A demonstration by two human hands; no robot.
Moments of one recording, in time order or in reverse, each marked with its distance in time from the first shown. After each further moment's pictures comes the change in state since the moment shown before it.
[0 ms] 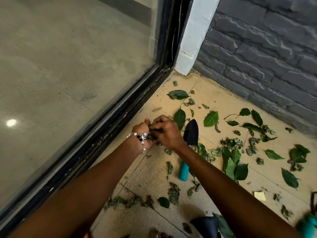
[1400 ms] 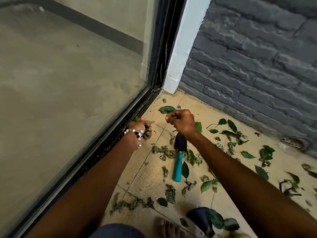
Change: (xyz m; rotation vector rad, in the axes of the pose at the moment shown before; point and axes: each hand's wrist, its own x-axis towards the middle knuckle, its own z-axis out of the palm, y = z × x) left_hand -0.047 0.046 0.004 0.063 -0.106 0.168; right_hand 0.011 -0.056 -0.088 0.184 0.260 0.400
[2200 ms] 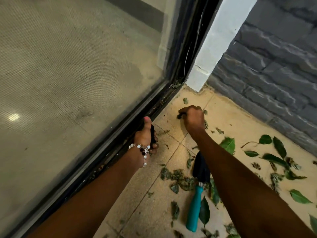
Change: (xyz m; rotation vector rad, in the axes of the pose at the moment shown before) left_hand 0.093 -0.007 0.009 0.113 0.181 -0.079; right_hand 0.177 0.110 0.060 -0.647 -0.015 -0.144
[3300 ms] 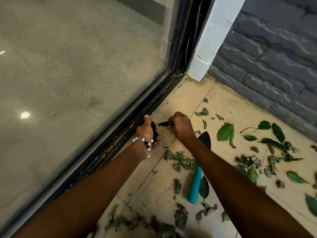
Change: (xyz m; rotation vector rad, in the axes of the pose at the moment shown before) left_hand -0.019 -0.028 -0.013 -0.014 0.101 0.017; right_hand -0.085 -0.043 0.004 -0.071 -0.225 -0.217
